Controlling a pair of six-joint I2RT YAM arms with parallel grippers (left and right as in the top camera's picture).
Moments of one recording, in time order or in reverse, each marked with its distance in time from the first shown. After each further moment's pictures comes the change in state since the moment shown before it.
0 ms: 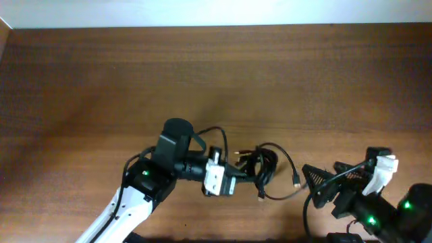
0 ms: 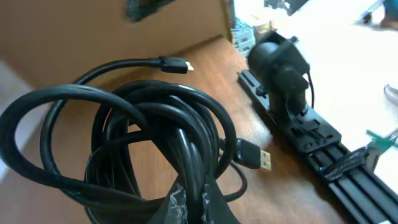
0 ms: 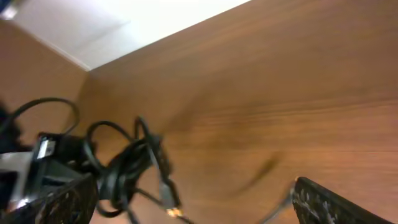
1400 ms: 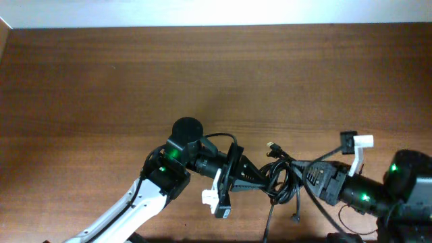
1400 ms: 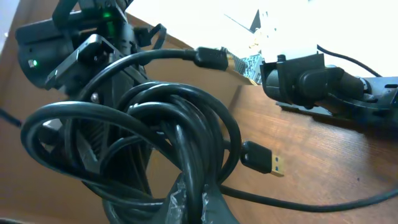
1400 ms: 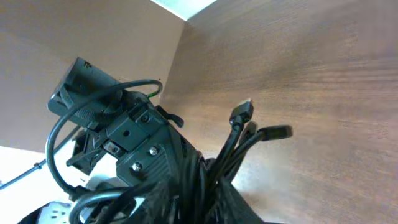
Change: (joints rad) left arm -0.123 0.111 0.000 0.506 0.199 0.506; right arm 0.000 0.179 -0.041 0.124 -0.473 0.112
